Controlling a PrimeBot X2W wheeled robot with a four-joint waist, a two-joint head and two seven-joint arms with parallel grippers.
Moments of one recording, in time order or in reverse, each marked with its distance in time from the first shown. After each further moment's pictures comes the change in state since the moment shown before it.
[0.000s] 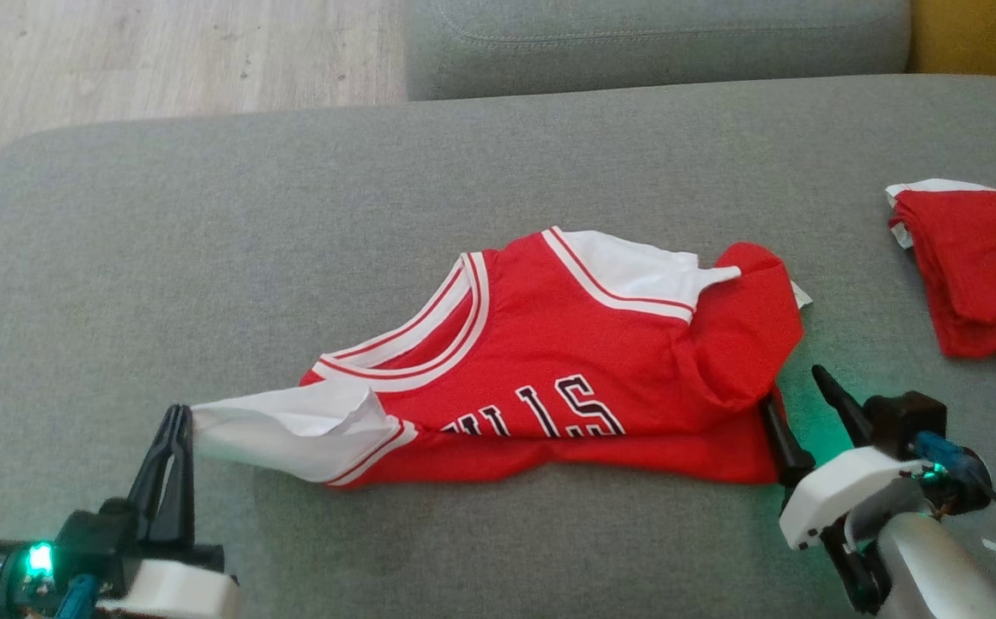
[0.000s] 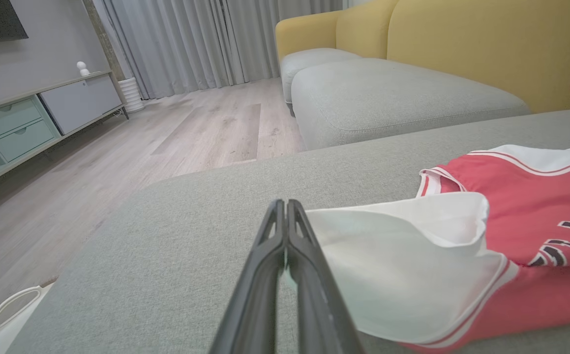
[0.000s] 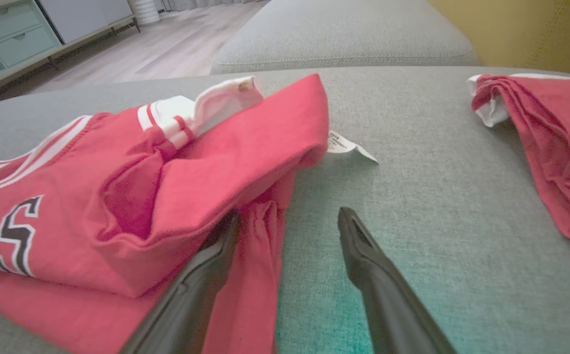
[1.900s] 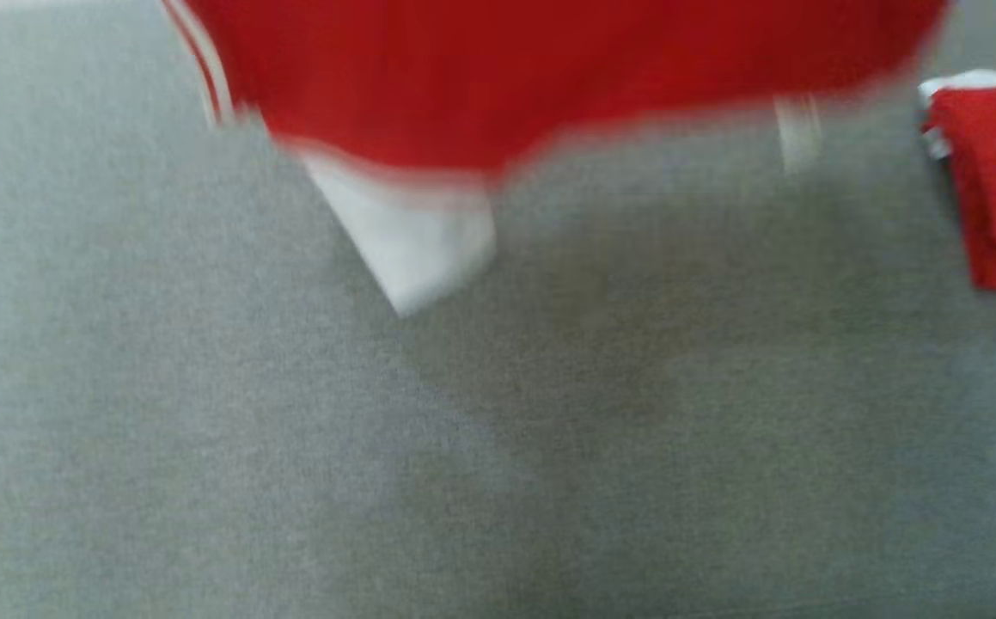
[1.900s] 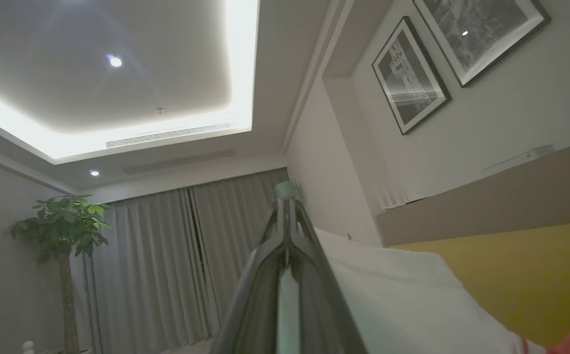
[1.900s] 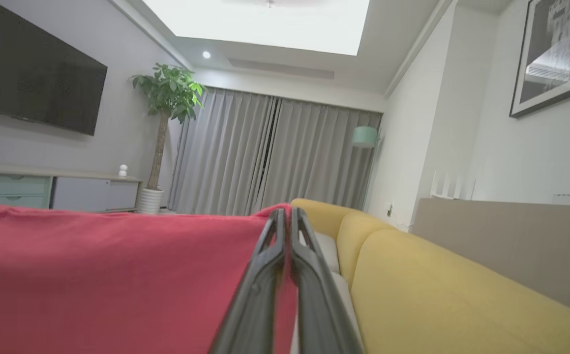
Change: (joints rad) left arm -1.449 0.014 -0.098 0.455 -0.058 -0.215 -0.075; right arm -0.992 -0.260 0.099 -0.129 0.116 0.000 0.043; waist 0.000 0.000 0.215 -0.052
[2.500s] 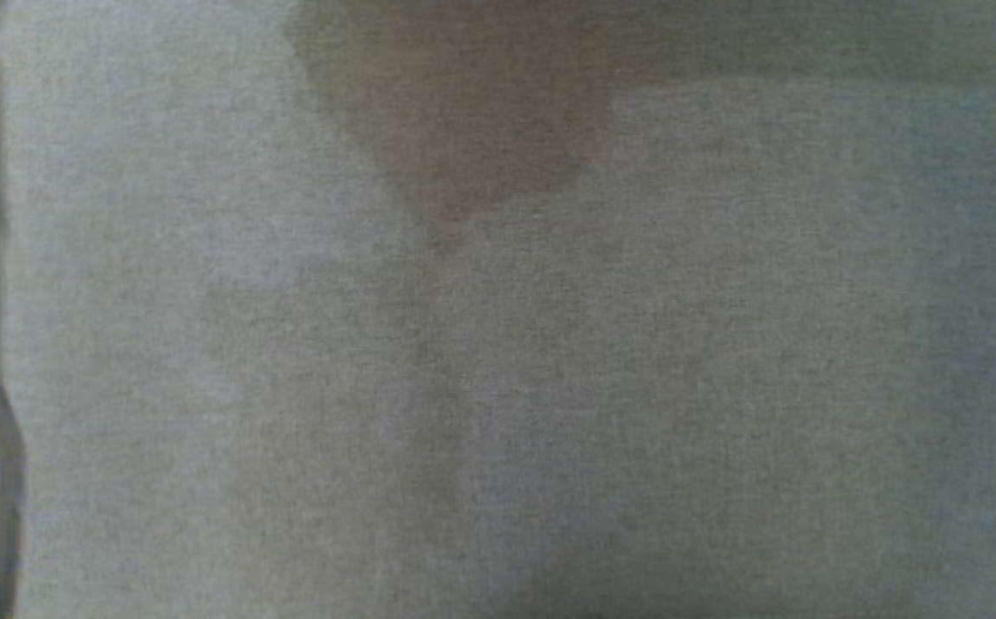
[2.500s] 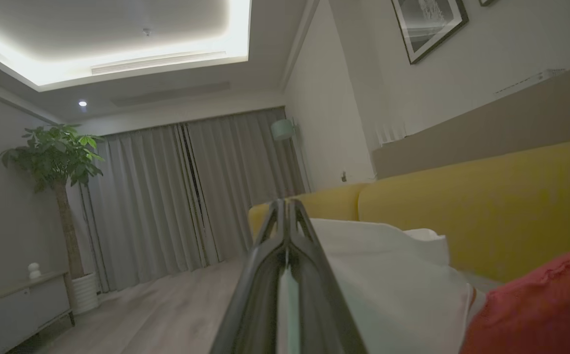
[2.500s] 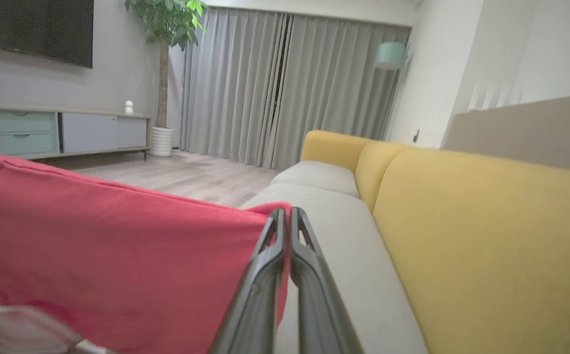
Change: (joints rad) left arm 0.044 -0.041 0.035 0.007 0.039 -0.014 -0.089; right arm -0.042 -0.018 0.032 0.168 -0.038 0.000 -0.119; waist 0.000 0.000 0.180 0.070
